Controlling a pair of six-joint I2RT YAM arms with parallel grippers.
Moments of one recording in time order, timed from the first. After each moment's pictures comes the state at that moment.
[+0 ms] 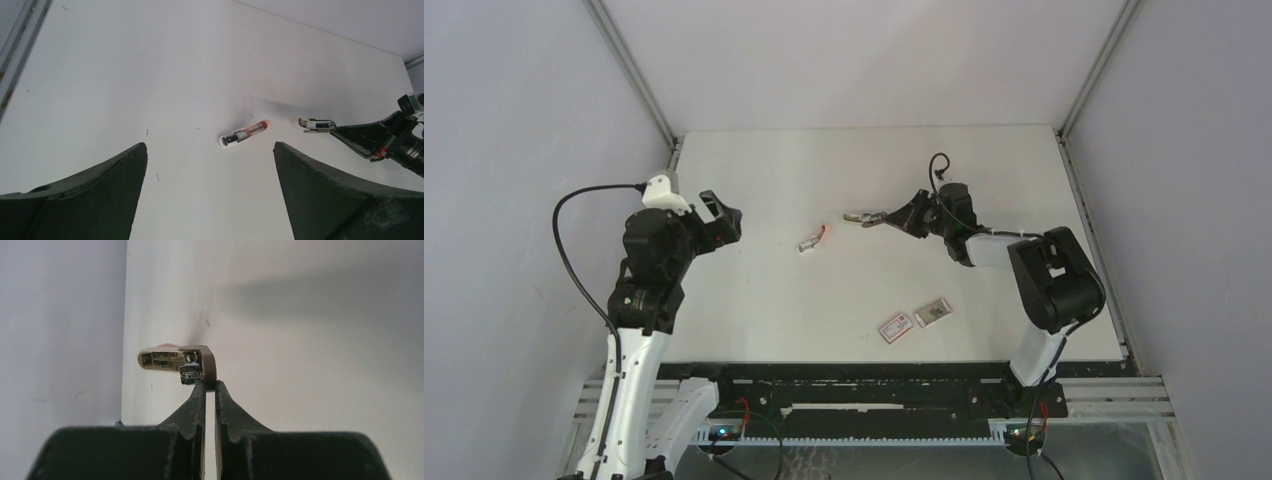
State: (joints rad) left arm -0.06 0.74 0.95 -0.53 0.00 -0.35; right arm 0.36 1.74 0.83 0.48 -0.40 0.89
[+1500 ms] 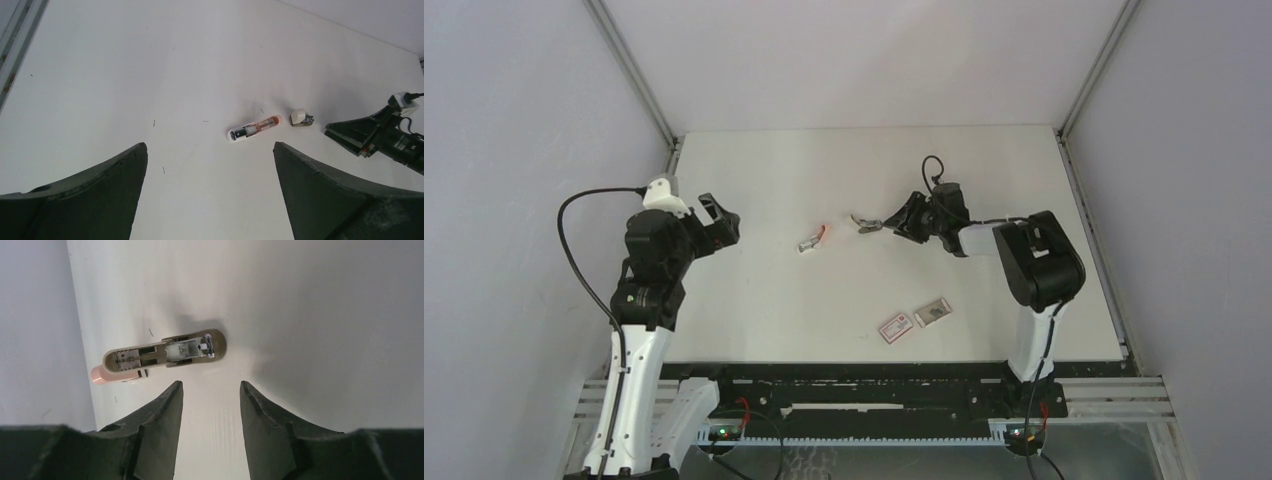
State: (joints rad) left arm -0.01 0.75 0.92 -0.53 0.03 -0.36; right arm 0.33 1.97 0.98 0.37 -0.38 0.85
